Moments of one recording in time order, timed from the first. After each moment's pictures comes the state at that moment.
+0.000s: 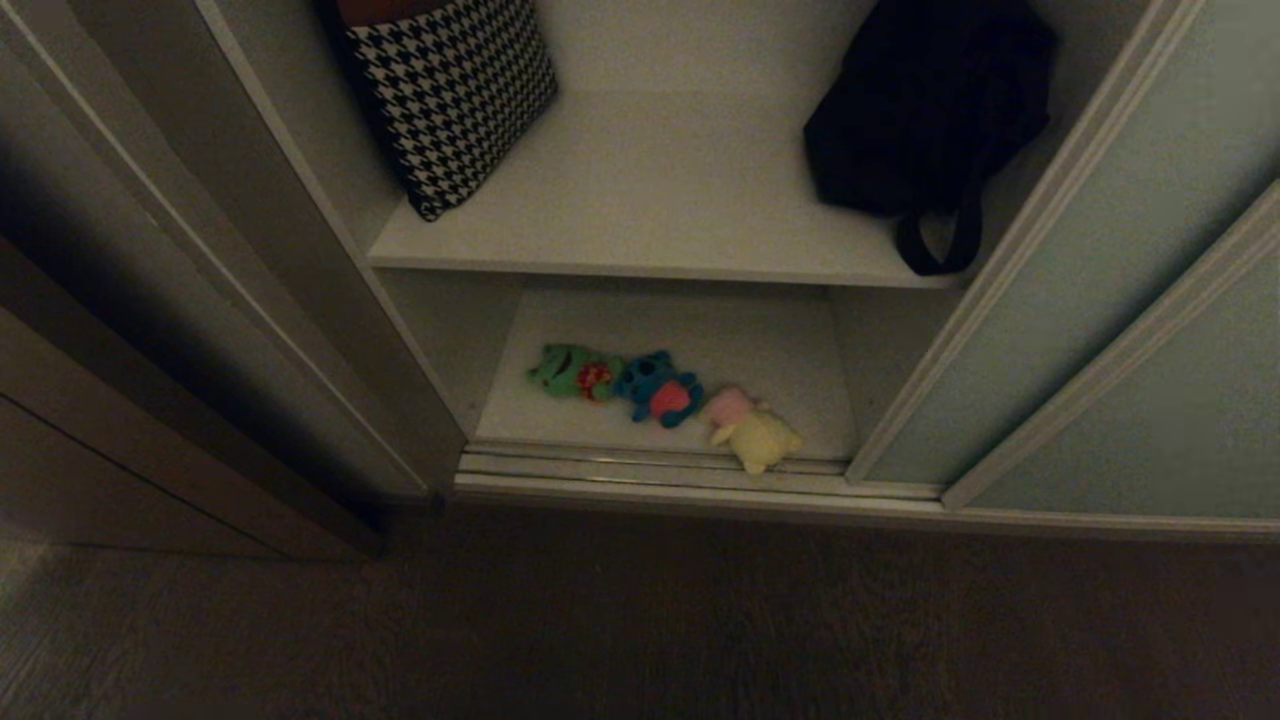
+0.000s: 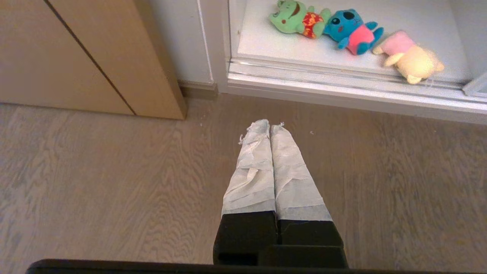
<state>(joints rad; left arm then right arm) 0.00 0.00 -0.02 0.03 0.00 -0.03 0.01 0.18 -0.90 0.71 -0.07 0.01</state>
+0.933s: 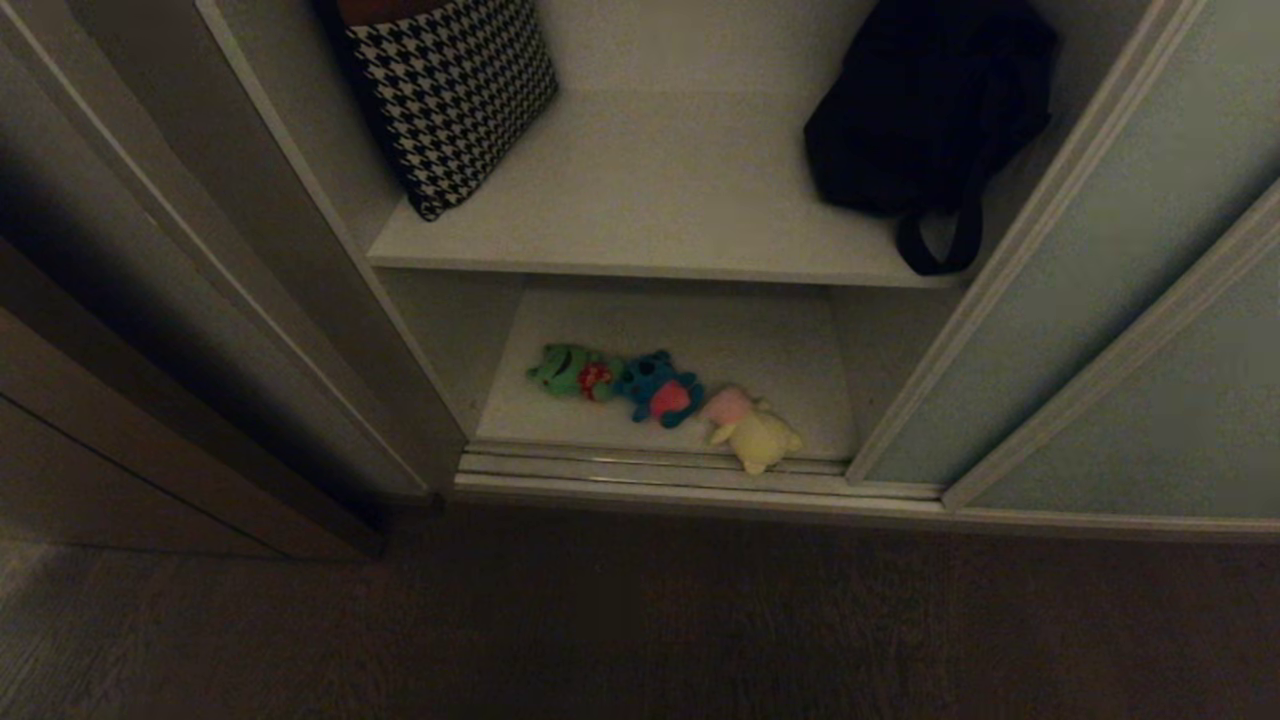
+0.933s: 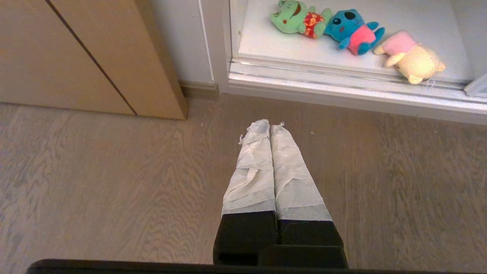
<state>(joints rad) 0.00 0.00 -0.02 0.03 0.00 -0.03 0.00 0.77 -1.53 0.88 -0.21 0.30</state>
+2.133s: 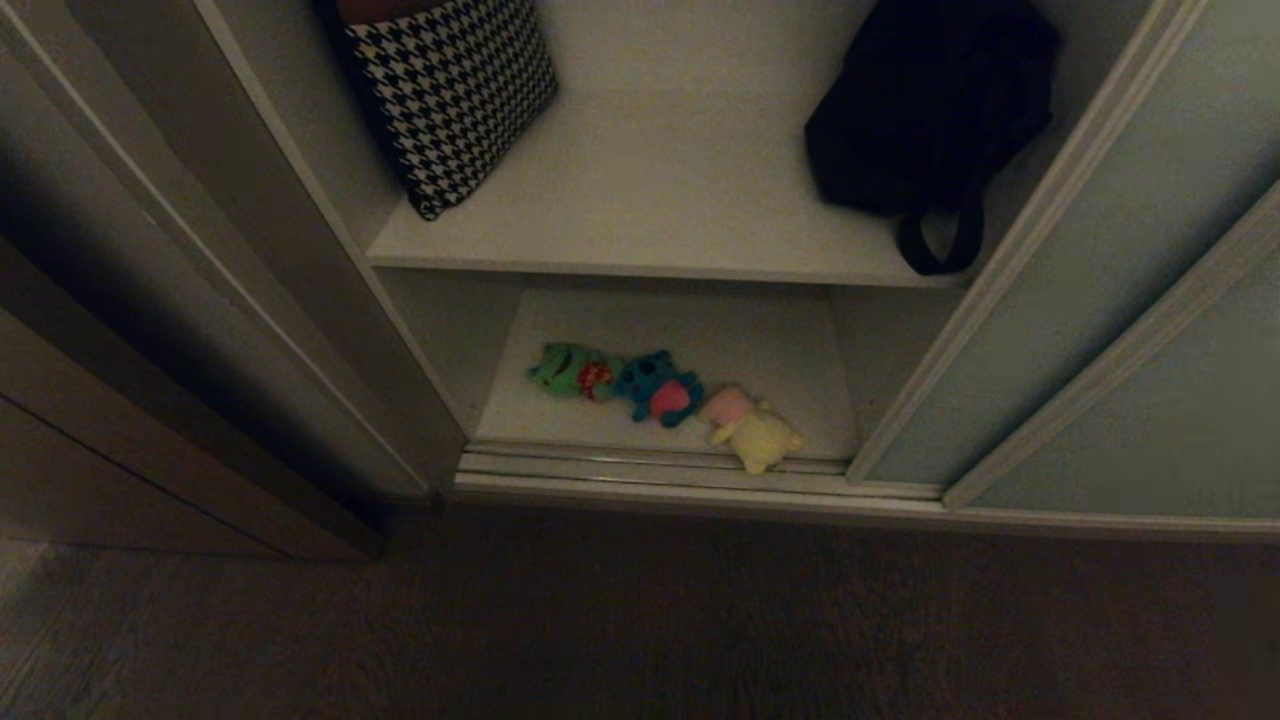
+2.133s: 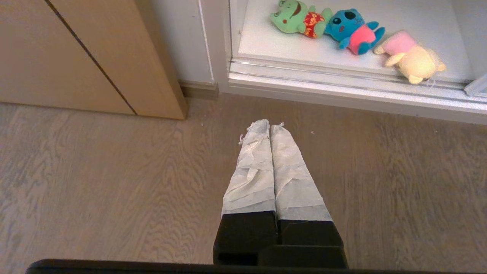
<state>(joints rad) 0.00 0.00 -0.02 0.03 0.00 -0.03 -0.61 1.15 -1.43 0.29 0.28 0.22</state>
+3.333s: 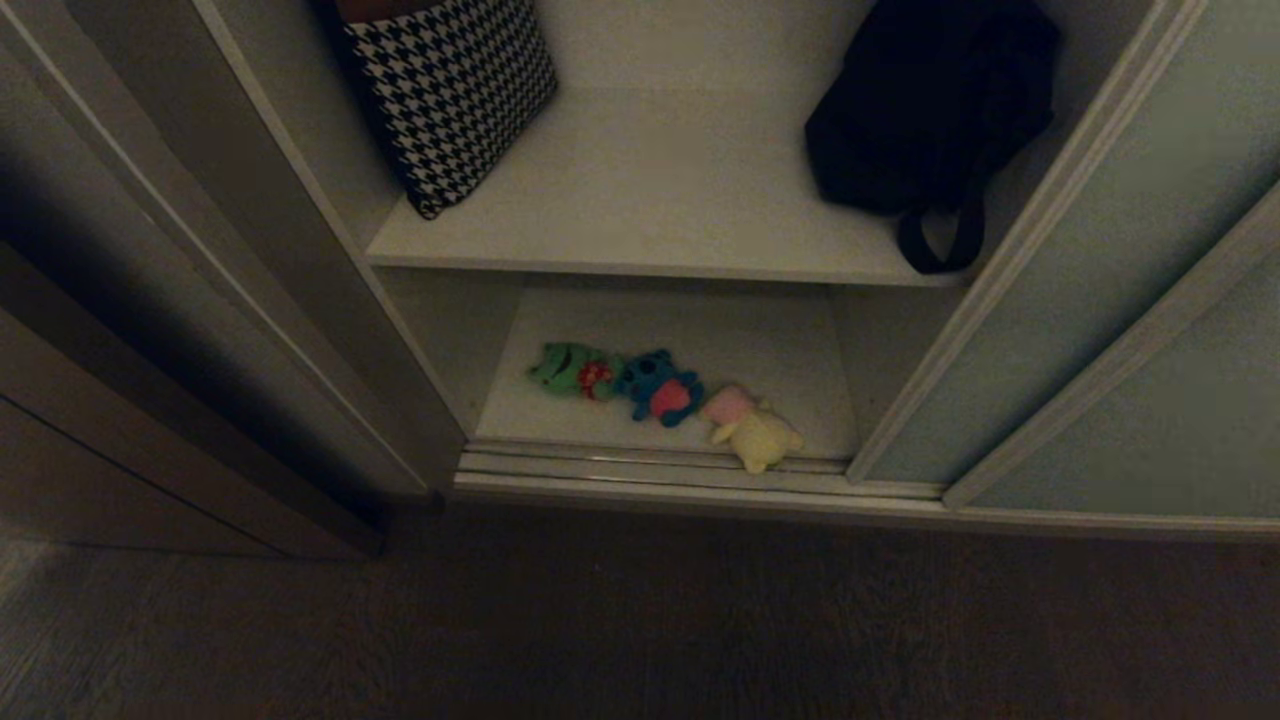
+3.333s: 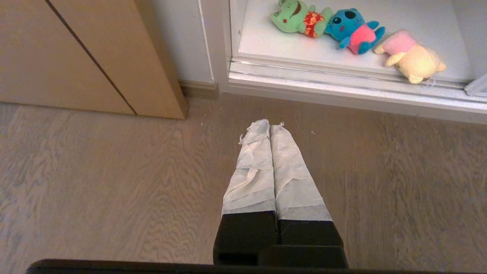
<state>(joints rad) 0.00 0.00 -0.02 0.03 0.00 -0.03 -0.60 1.37 -1.30 0.06 0.44 0.22</state>
